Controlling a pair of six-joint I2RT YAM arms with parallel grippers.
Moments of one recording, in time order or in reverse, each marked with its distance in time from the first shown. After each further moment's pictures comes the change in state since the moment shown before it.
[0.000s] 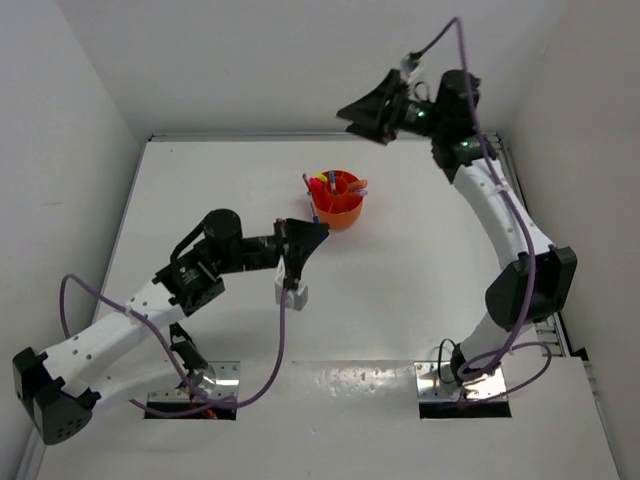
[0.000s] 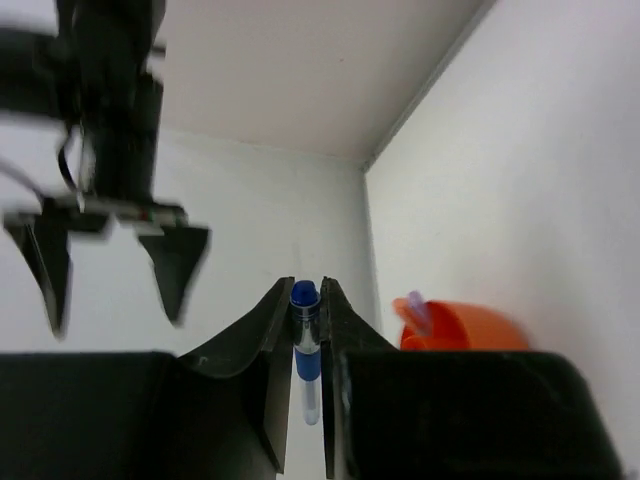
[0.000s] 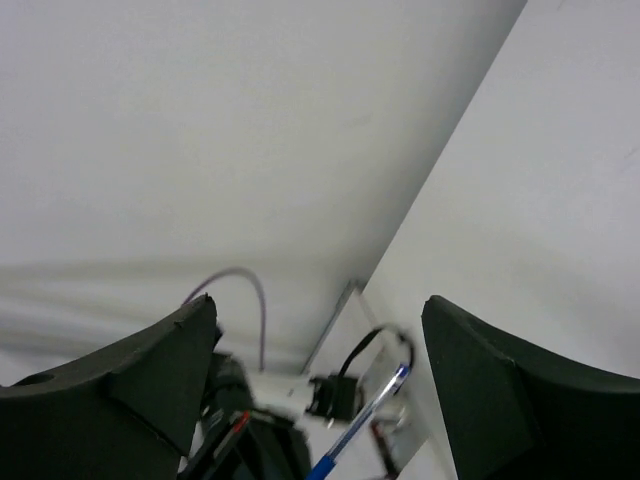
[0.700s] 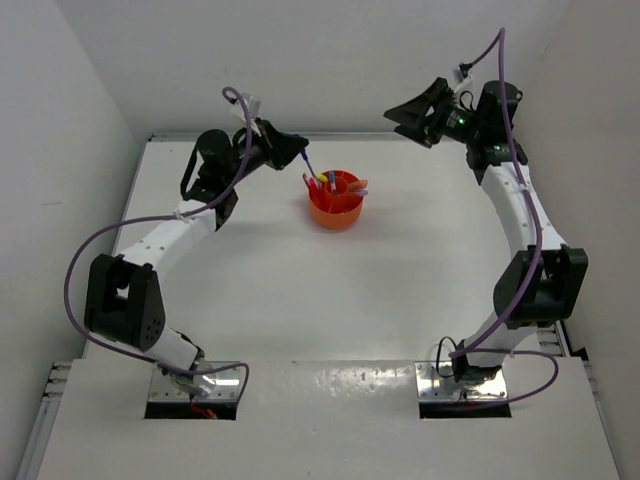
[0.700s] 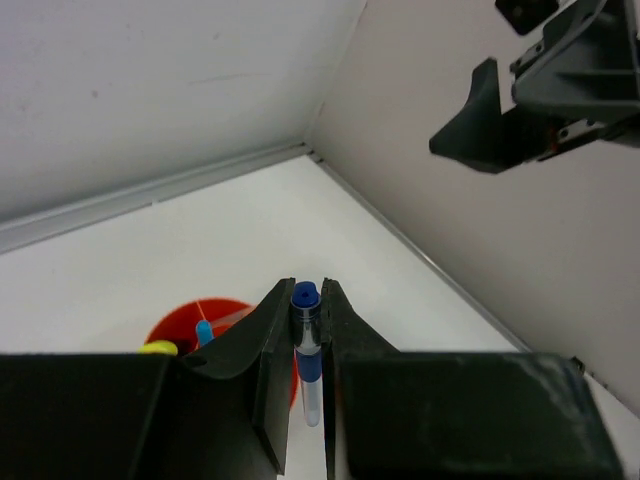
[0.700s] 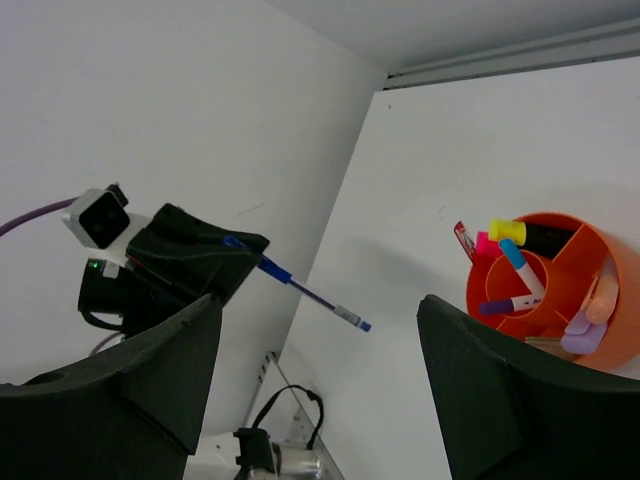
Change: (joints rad) left arm 0.471 0.637 0.359 0.503 -0.078 -1.906; right arm -0.300 -0.003 -0.070 -0.008 0.029 -0.130
